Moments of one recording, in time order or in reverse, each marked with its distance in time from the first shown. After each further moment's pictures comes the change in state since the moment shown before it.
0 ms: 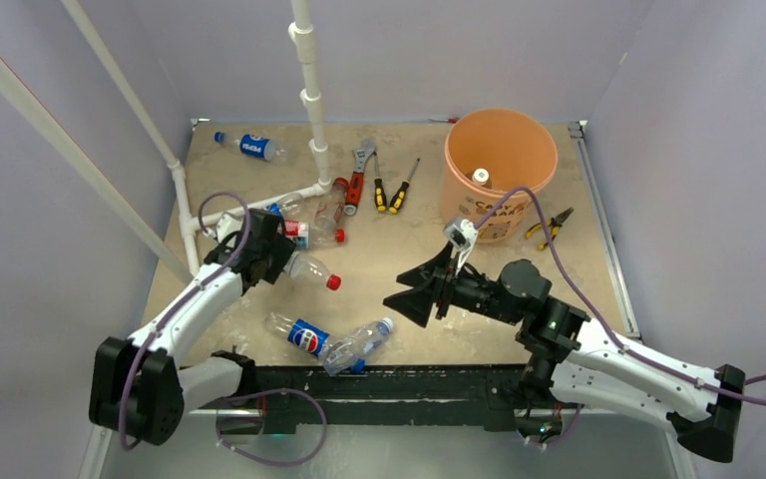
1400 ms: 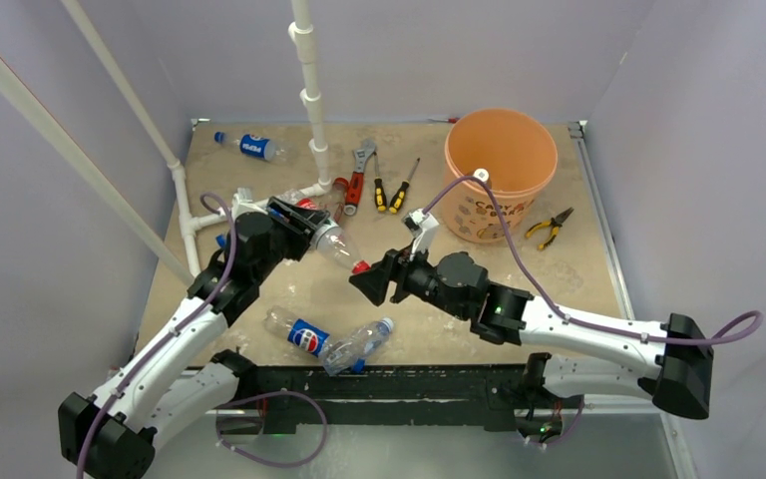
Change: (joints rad) left arm -0.196 -0.310 0.022 0.305 0.170 -0.016; right arm 0.105 0.342 0.129 0.102 0.342 0.077
